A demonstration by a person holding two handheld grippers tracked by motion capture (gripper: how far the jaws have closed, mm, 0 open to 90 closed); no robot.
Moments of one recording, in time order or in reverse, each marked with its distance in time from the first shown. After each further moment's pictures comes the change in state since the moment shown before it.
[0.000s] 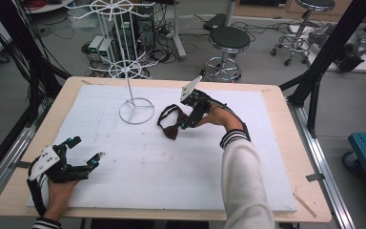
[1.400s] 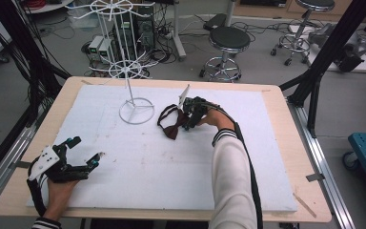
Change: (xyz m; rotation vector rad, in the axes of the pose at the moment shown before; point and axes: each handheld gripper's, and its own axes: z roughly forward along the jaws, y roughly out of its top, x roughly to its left) left arm 0.000 0.000 0.000 -0.001 -0.003 -0.006; right arm -0.021 -0.022 0.043 0.288 -0.009 -0.018
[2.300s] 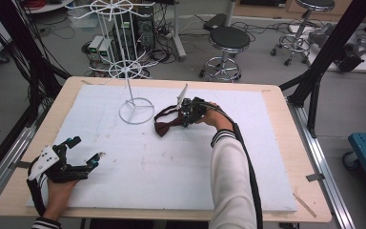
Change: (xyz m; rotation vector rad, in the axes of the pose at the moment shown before) left arm 0.001 0.000 0.000 -0.002 0.001 -0.003; right arm 0.005 0.007 -0.005 -0.003 0.074 -0.017
